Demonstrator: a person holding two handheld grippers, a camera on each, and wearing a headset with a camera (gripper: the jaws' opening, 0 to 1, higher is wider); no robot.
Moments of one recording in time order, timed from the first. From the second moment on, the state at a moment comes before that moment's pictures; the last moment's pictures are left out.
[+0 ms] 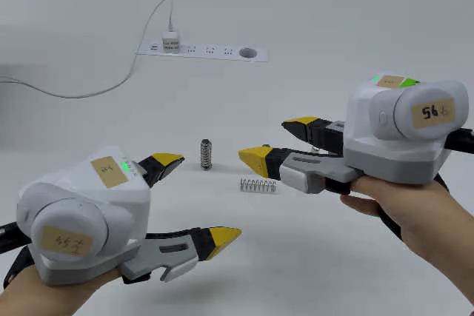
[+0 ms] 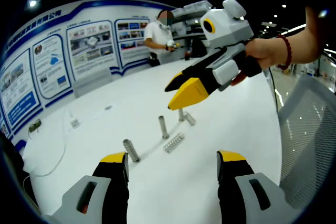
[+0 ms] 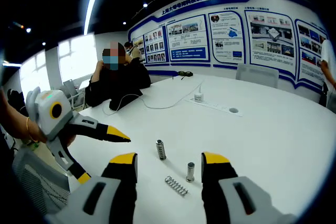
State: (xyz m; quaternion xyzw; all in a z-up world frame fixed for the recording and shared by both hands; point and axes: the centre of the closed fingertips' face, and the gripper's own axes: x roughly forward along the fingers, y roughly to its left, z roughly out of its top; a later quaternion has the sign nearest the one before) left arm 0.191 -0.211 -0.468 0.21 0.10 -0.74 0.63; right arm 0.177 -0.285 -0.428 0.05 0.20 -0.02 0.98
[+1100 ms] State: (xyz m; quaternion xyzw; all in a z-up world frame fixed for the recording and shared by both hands) left arm 0.189 -0.272 -0.521 0.27 0.10 -0.78 0.56; right arm 0.107 -0.297 -0.438 0.08 0.20 -0.05 0.97
